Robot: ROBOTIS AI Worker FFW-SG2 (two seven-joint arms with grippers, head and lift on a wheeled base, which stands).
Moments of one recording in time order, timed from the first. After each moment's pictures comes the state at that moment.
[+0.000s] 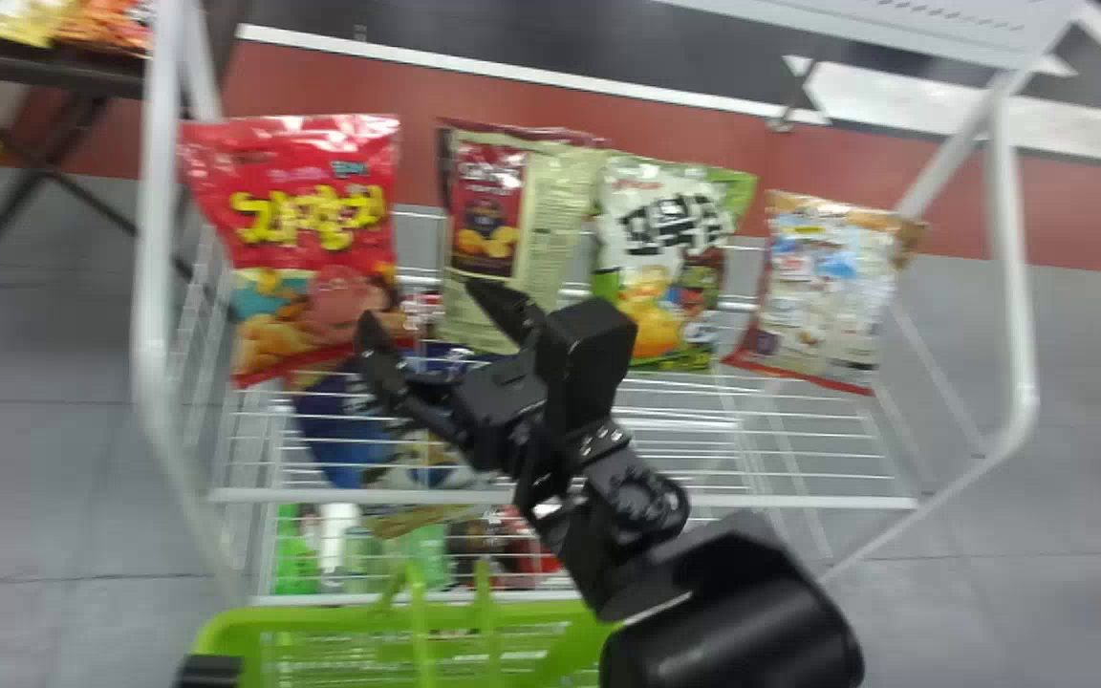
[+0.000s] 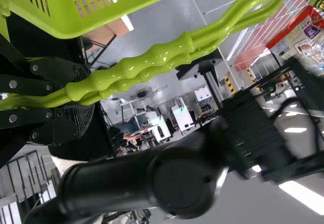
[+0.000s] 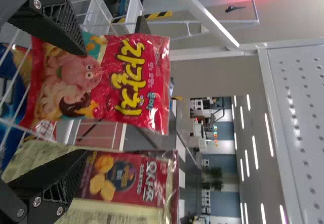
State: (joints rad) left arm 0.66 0.14 -0.19 -2.26 0.31 1.14 -1.06; right arm 0.23 -0.05 0.30 -1.95 -0.02 0.27 0.16
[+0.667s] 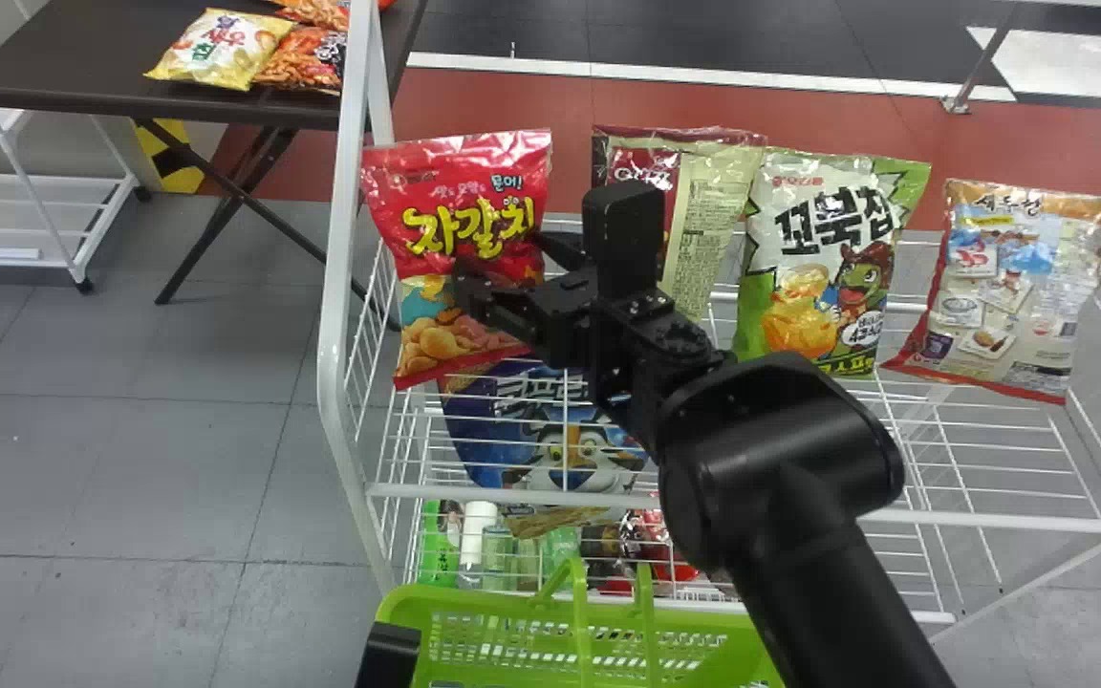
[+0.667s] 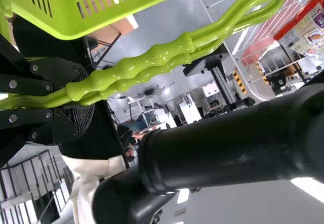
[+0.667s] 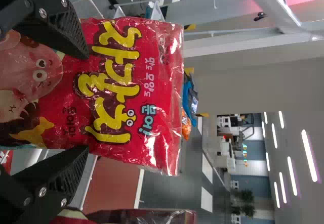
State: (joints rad) left arm 0.61 0.18 -0.23 -2.24 0.34 1.14 -1.05; right arm -0.15 0.00 0.33 -1.58 -0.09 0.43 0.21
